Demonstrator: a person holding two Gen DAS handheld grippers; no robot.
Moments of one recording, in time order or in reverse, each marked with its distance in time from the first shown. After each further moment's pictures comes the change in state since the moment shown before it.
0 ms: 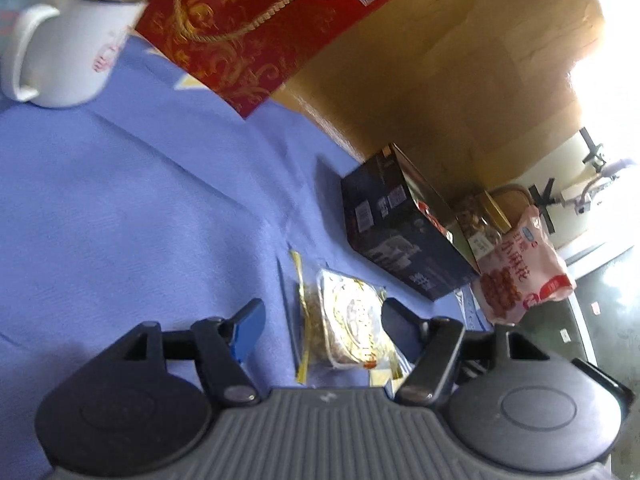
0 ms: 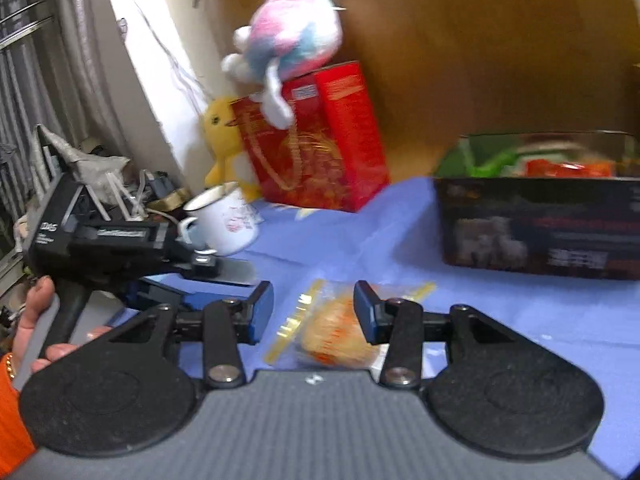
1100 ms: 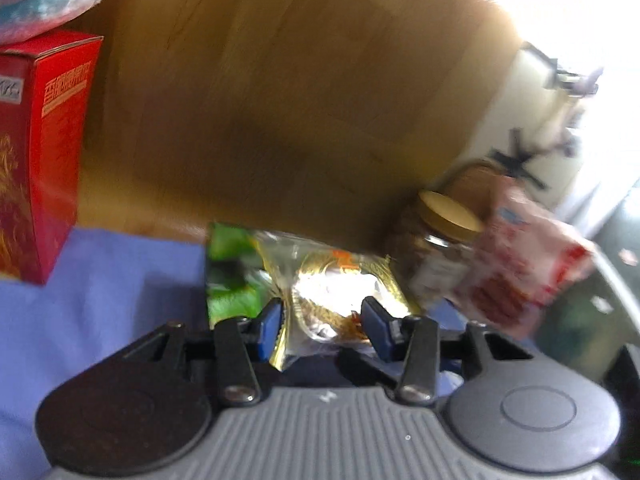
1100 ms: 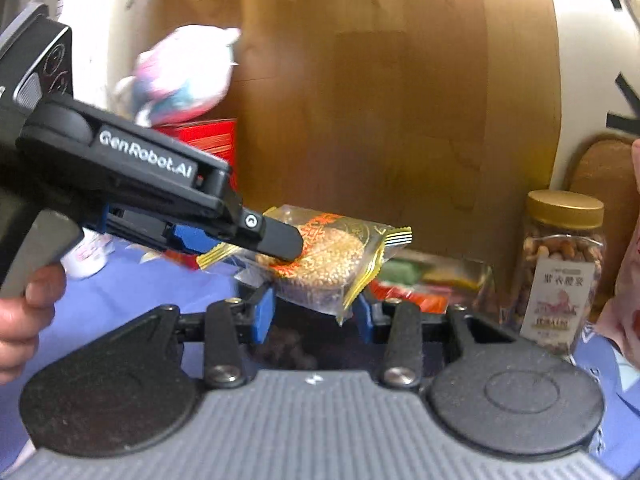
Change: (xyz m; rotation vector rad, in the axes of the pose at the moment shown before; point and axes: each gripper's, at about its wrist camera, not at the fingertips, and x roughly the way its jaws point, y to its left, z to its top) left arm 0.129 -0.168 0.063 0.384 -0.067 0.100; right arm -0.002 -0.066 0.071 -0.210 -0.109 -0.341
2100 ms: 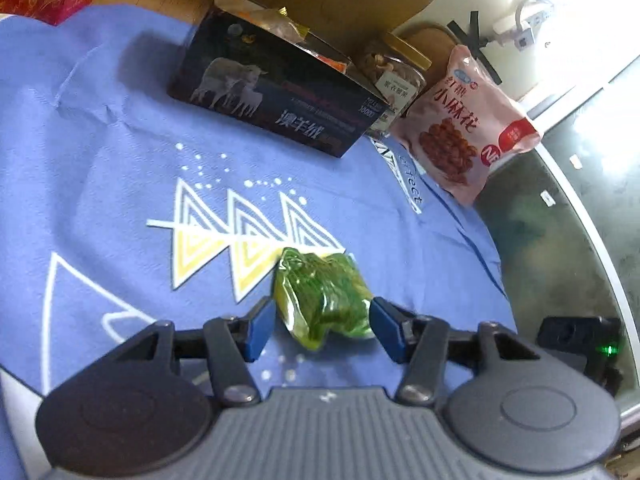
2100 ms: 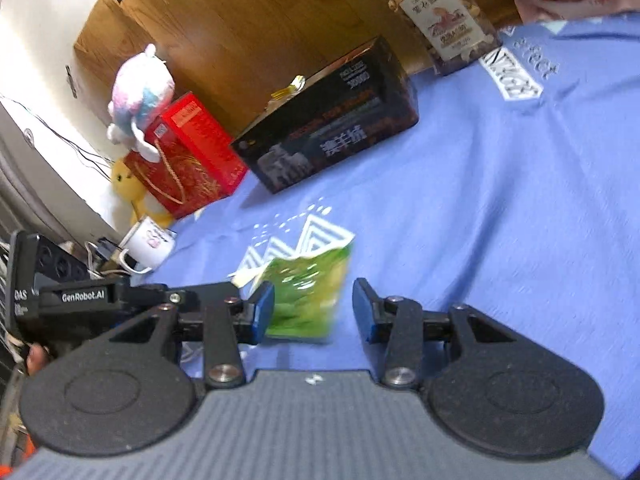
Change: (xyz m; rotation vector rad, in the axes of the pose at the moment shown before) left arm -0.054 -0.001 -0.178 -0.116 0.239 -0.214; right arm -0.122 -0.024 -0.132 0.638 0.166 0.183
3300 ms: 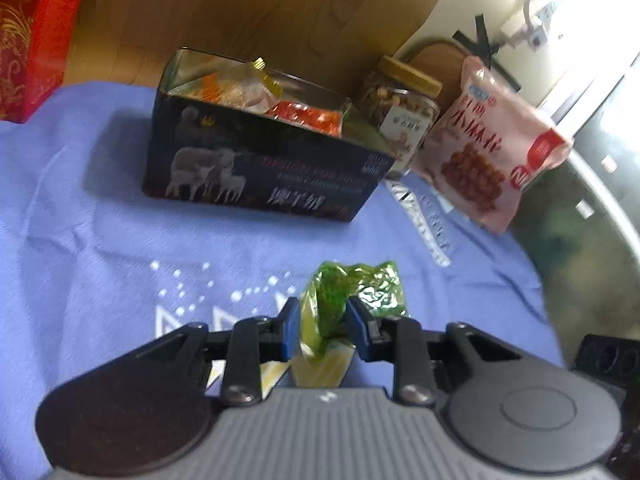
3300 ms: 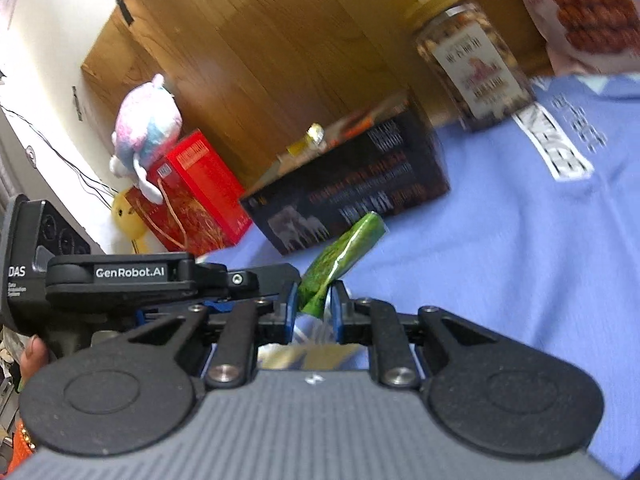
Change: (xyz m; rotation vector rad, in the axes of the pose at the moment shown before) left arm 0.030 -0.033 0.047 0.122 -0.066 0.167; right arm 0.025 0.008 0.032 -0.056 -0.108 -0.006
